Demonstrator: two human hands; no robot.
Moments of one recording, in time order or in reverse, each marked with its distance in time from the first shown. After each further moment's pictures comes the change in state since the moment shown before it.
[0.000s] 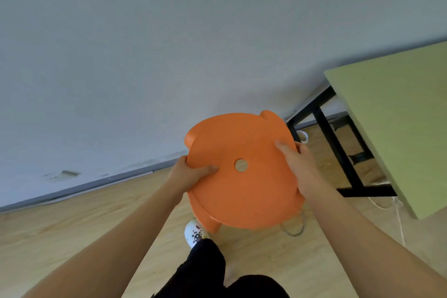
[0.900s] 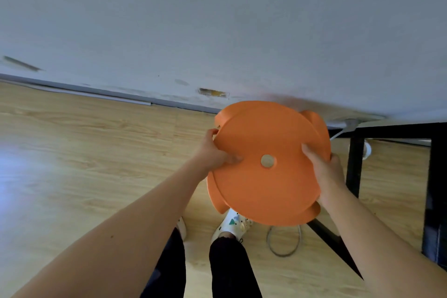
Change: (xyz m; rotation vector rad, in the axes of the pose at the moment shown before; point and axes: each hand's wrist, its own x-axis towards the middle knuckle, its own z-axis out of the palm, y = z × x) left_hand 0.235 -0.089 0.142 -0.167 0.137 -0.231; right_hand 0.310 0.105 0.041 -0.300 -0.179 0.159
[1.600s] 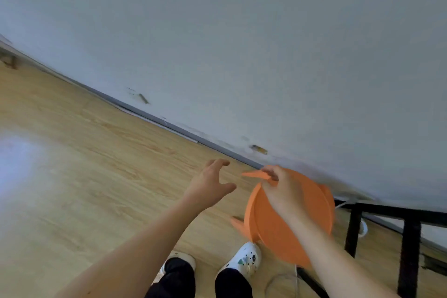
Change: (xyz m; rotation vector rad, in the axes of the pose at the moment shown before) left_hand -0.196 0.010 -0.146 0.298 0.275 0.379; right_hand -0.251 -0.095 0.100 -0.682 -0.249 -0.839
